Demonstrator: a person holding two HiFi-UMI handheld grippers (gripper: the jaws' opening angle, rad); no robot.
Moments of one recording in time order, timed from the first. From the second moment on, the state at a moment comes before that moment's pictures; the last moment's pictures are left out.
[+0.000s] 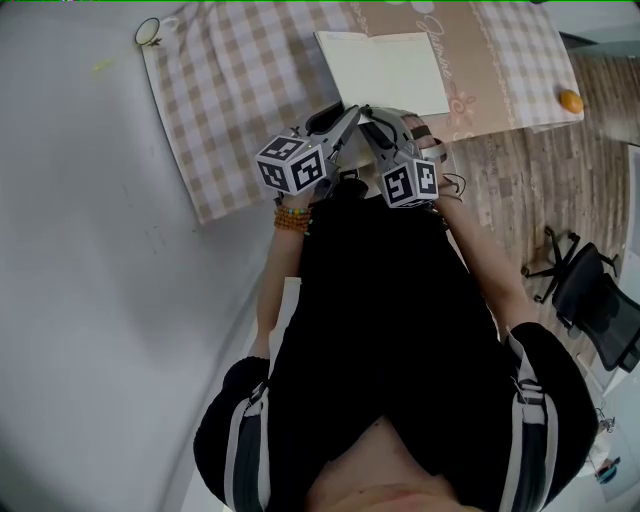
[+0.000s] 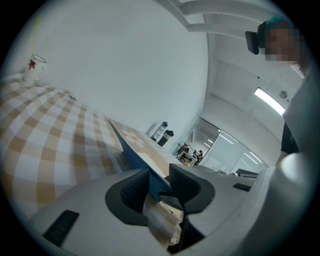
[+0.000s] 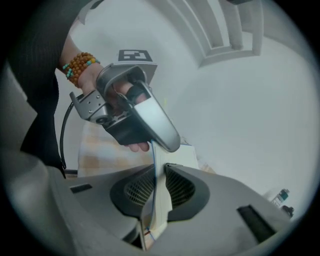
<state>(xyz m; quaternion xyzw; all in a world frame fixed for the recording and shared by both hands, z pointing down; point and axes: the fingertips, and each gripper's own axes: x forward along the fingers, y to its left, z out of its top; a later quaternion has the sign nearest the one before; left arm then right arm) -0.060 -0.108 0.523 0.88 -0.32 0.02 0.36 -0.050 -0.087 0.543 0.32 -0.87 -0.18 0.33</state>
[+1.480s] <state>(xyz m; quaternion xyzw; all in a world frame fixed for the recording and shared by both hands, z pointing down) -0.040 -0.110 0.505 0.91 -0.30 0.04 0.29 0.021 -0.099 0.521 0.41 -0.88 -0.02 0.24</state>
